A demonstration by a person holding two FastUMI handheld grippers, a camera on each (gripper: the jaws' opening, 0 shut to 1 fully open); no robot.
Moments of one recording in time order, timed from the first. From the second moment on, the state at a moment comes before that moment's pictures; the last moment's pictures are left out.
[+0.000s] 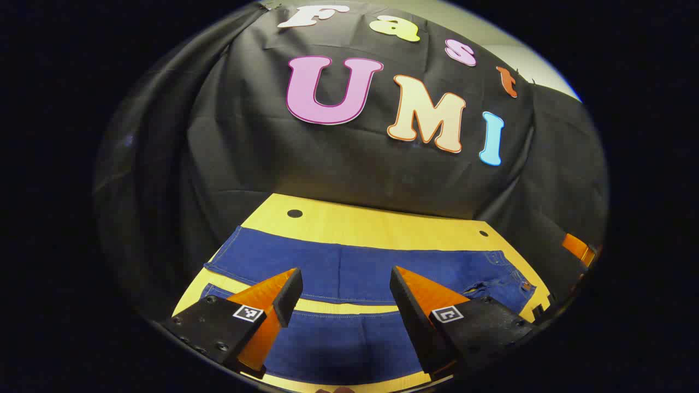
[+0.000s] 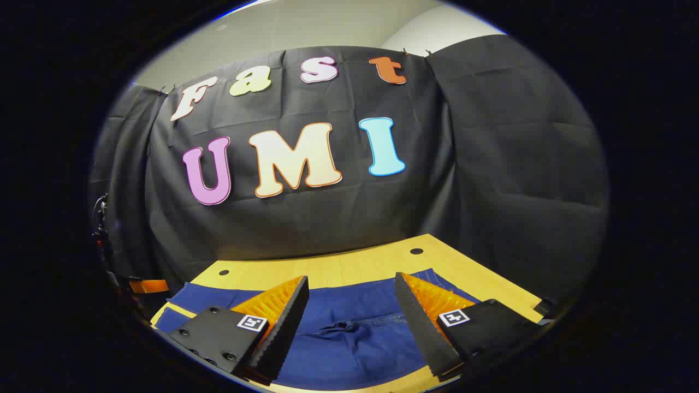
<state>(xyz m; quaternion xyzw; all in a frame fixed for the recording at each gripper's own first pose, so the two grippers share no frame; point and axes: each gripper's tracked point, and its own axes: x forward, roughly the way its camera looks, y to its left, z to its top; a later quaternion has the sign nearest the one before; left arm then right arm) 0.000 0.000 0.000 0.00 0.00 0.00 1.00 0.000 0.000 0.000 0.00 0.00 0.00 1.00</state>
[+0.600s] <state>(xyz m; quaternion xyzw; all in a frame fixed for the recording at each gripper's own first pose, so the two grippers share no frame) -0.018 0.046 -0.036 0.04 0.04 0.02 1.00 0.001 -0.025 -0.001 0.00 0.01 -0.02 1.00</state>
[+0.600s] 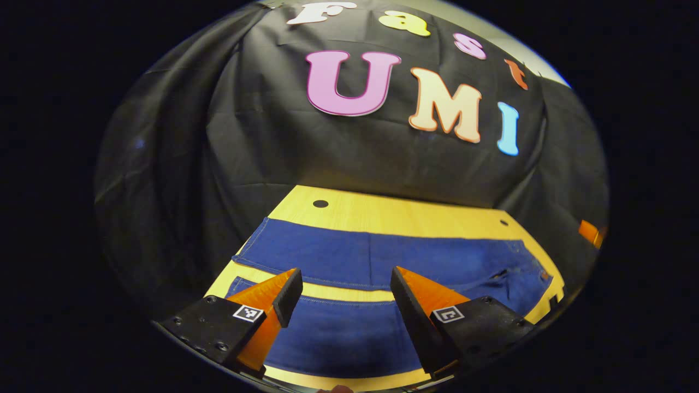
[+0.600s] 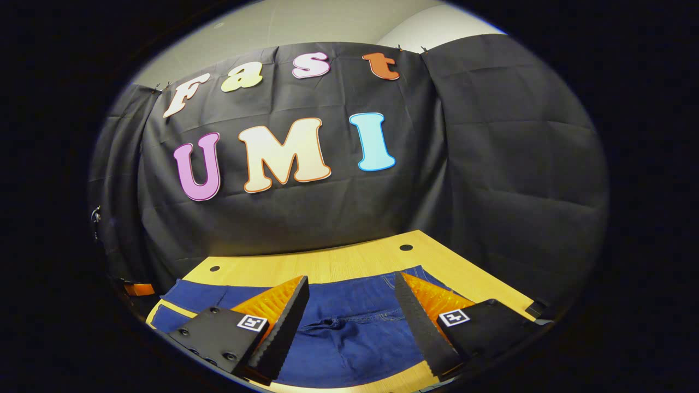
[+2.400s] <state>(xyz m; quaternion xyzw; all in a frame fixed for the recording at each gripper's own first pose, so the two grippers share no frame) -0.096 0.157 -0.222 0.42 0.45 -0.25 0.75 -0.019 -0.006 -0.057 -0.04 0.08 -0.04 1.00</state>
